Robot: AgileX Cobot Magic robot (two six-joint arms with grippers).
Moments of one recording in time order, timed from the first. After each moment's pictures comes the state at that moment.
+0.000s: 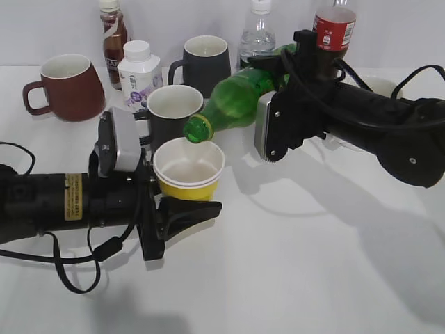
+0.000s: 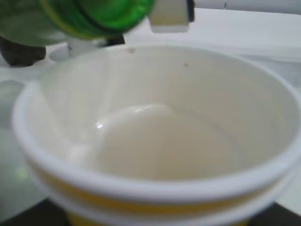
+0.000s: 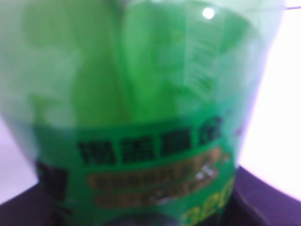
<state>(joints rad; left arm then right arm) -0.44 1.89 -0.60 0.99 -1.09 -0.32 0.45 1.86 -0.82 -0.33 -0.89 -1.27</state>
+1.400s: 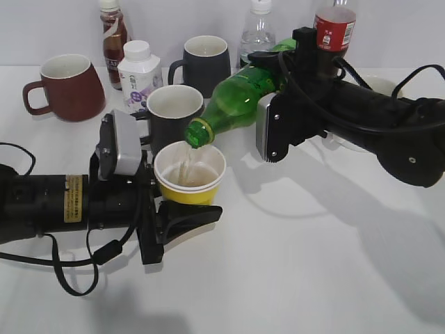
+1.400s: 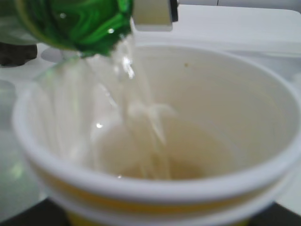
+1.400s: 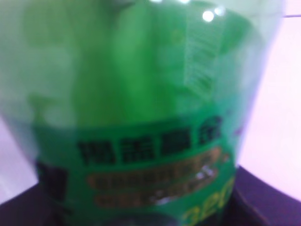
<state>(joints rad) -0.44 1.89 -0.60 1.01 -1.09 -0.32 0.45 1.86 -0.82 -0.31 -0.90 -1.34</state>
